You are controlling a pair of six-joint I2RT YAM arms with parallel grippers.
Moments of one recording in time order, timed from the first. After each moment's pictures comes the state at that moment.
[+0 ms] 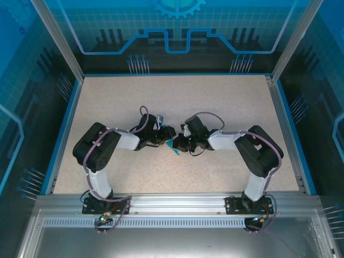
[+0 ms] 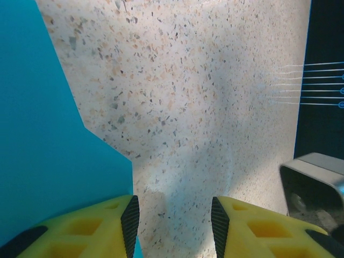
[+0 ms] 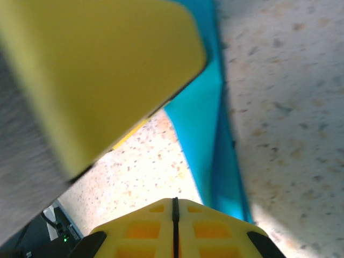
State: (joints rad) left arm -0.44 1.85 0.76 0.39 0.48 -0.98; right arm 0.66 1.79 0.88 0.02 -0.49 0.90
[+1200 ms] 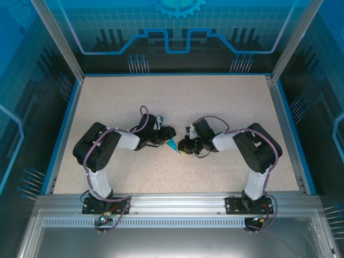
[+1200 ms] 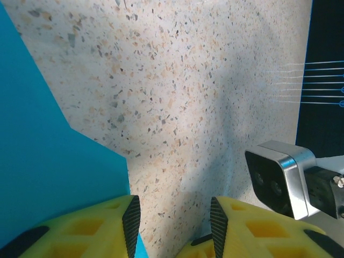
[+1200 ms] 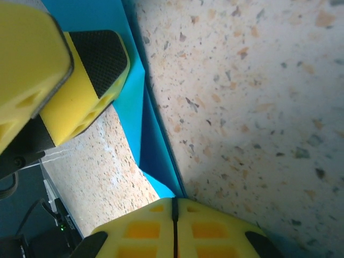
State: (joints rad) left arm -0.44 1.85 0.76 0.39 0.48 -0.98; right arm 0.57 1.83 0.78 0.12 -0.59 0.85
